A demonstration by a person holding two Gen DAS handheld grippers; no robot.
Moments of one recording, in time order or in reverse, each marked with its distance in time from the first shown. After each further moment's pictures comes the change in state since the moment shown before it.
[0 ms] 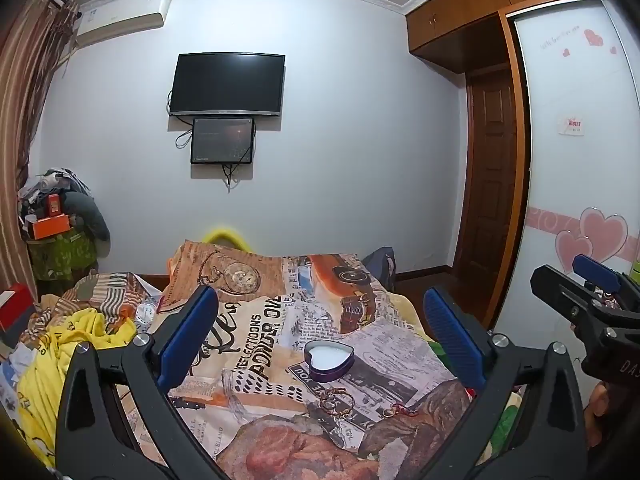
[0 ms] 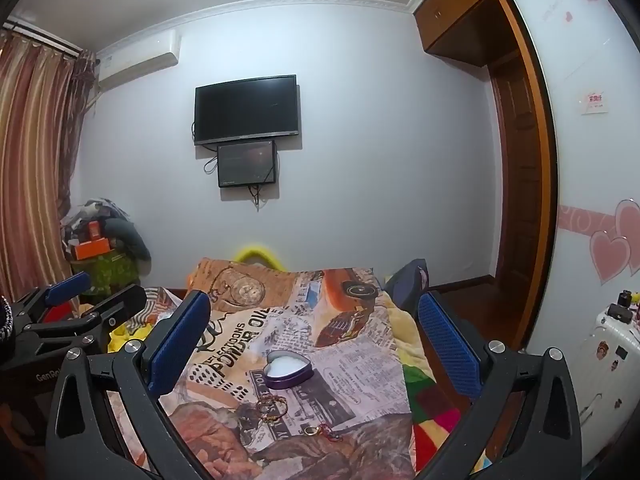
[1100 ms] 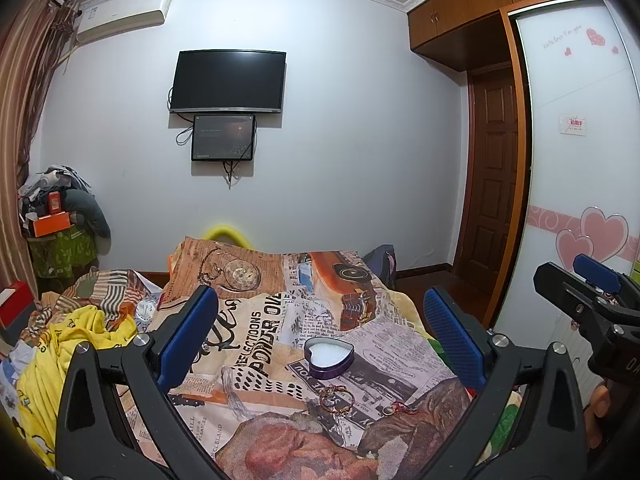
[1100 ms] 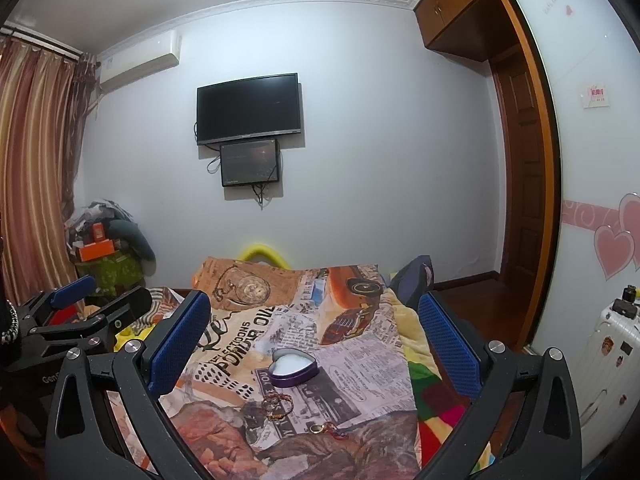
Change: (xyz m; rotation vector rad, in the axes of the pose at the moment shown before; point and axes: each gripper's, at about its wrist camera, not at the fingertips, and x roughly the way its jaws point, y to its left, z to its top) left arm 0.000 0.001 -0.004 -0.006 0.007 0.002; right arm -0.004 0.001 0.002 0.009 0.003 0.014
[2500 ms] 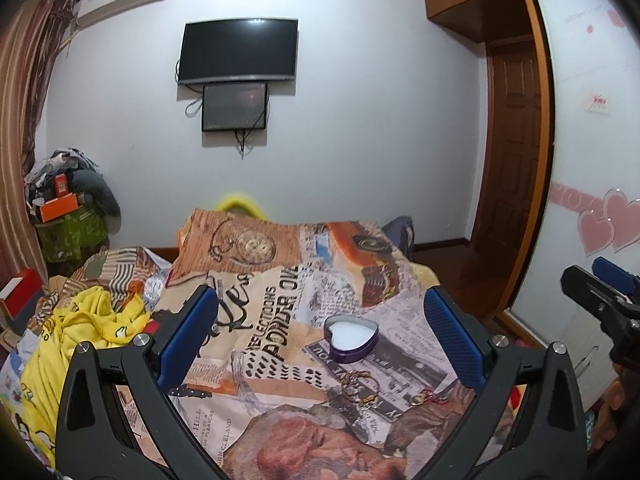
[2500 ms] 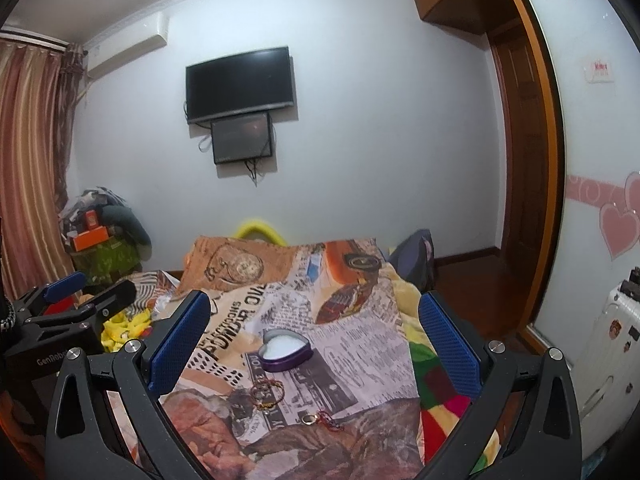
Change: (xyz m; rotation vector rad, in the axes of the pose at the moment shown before) left arm 0.057 0.016 -0.015 0.002 0.134 0.064; right arm 0.038 -0.020 -0.012 0.034 0.118 -0.004
